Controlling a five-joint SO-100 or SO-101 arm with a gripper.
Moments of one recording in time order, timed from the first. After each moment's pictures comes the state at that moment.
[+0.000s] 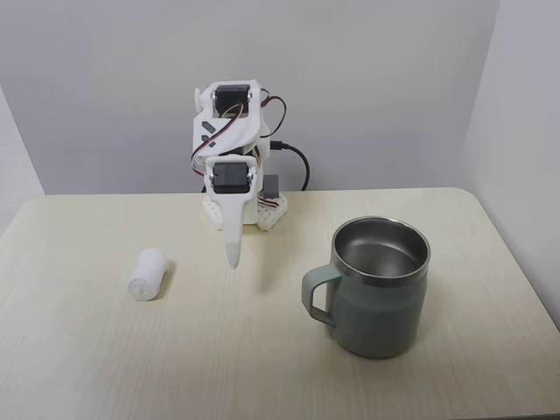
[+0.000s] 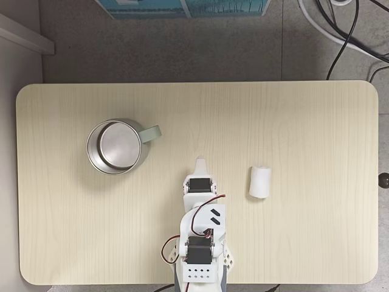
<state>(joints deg) -1.8 -4.9 10.9 59.2 -1.0</state>
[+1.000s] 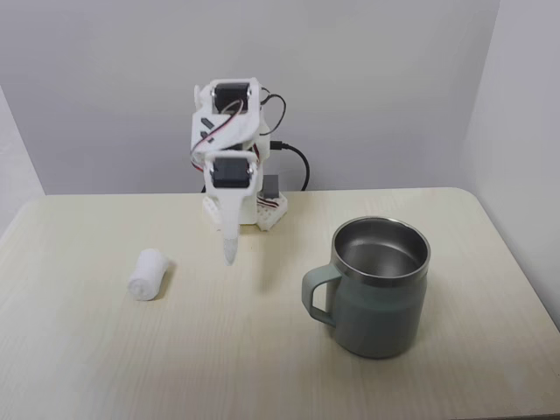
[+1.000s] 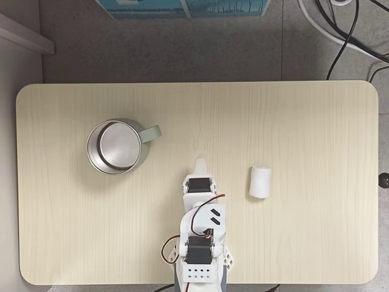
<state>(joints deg) -0.4 -4.4 14.5 58.6 -6.6</state>
